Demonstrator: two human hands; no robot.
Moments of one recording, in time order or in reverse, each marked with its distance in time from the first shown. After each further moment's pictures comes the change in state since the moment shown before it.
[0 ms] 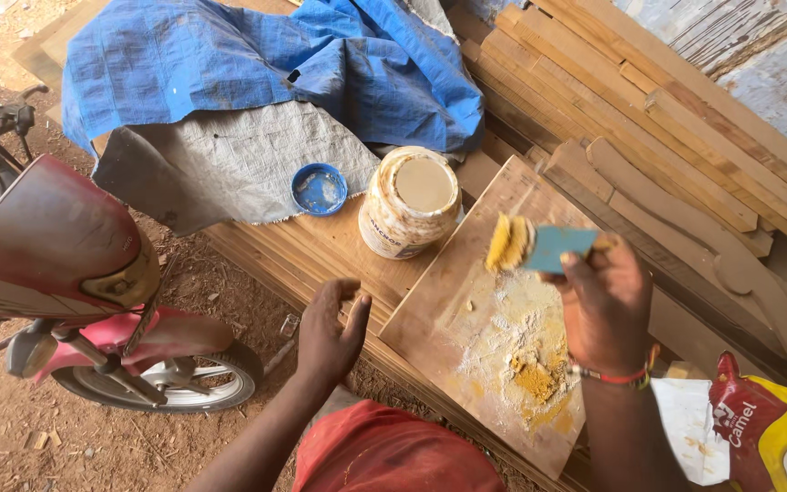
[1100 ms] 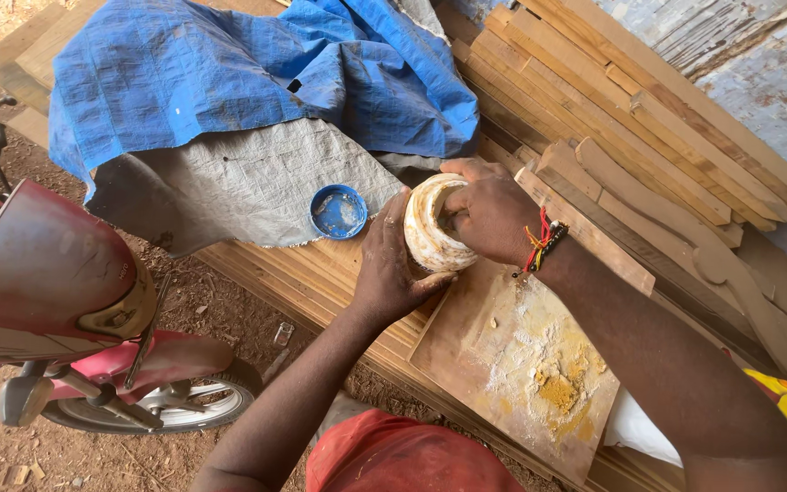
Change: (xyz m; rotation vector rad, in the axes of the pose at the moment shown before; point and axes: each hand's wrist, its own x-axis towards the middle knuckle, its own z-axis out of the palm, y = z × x) left_hand 0.119 0.013 0.017 -0.122 0.035 0.561; right_hand 0.140 0.055 0.133 -1.469 -0.705 -0.139
